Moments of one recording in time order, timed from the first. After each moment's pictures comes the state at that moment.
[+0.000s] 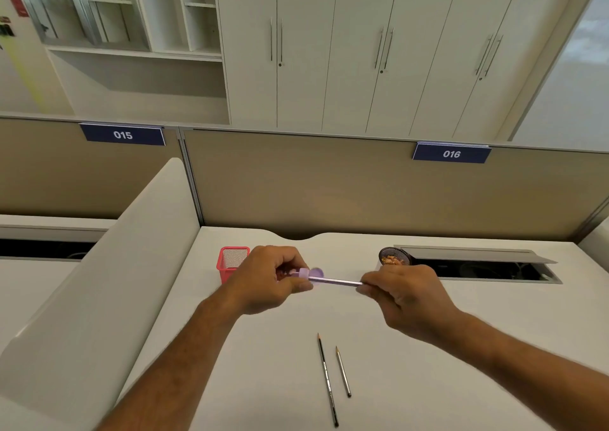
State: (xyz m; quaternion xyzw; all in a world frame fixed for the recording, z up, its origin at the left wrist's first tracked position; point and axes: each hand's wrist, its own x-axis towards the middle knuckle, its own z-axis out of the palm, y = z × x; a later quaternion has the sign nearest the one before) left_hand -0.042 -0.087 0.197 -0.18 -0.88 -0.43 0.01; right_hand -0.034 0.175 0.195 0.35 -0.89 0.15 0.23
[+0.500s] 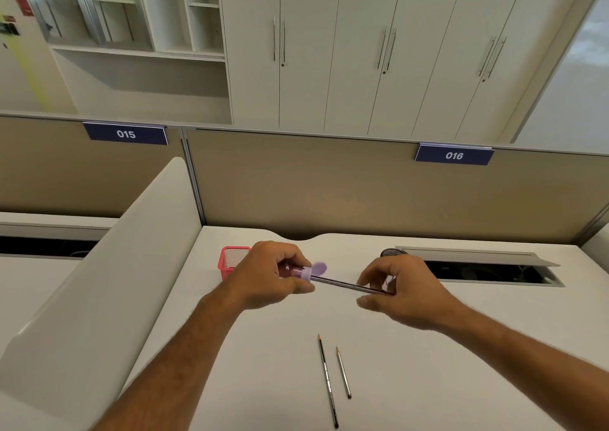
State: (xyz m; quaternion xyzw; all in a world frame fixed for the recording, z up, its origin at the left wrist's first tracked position) left_hand -0.048 -0.088 0.198 -0.18 -0.87 -0.45 0.03; right_hand -0.038 0.168 0.212 0.17 -0.93 0.34 -0.01
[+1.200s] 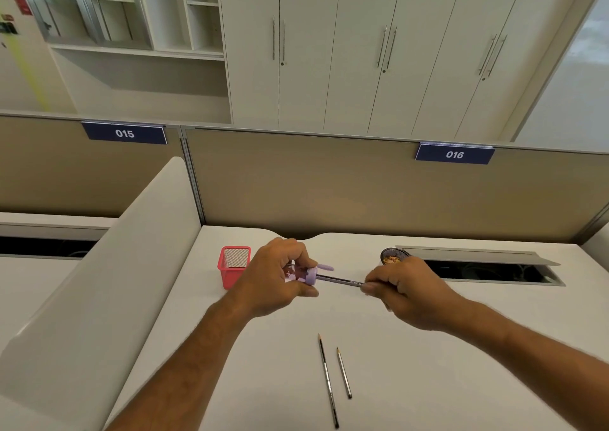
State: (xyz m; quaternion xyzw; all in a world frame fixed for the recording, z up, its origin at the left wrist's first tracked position) left_hand -0.050 -0.081 0.185 -0.21 -0.87 -0.43 0.10; right_hand -0.051 0.182 0.200 0.32 -0.92 0.21 0.06
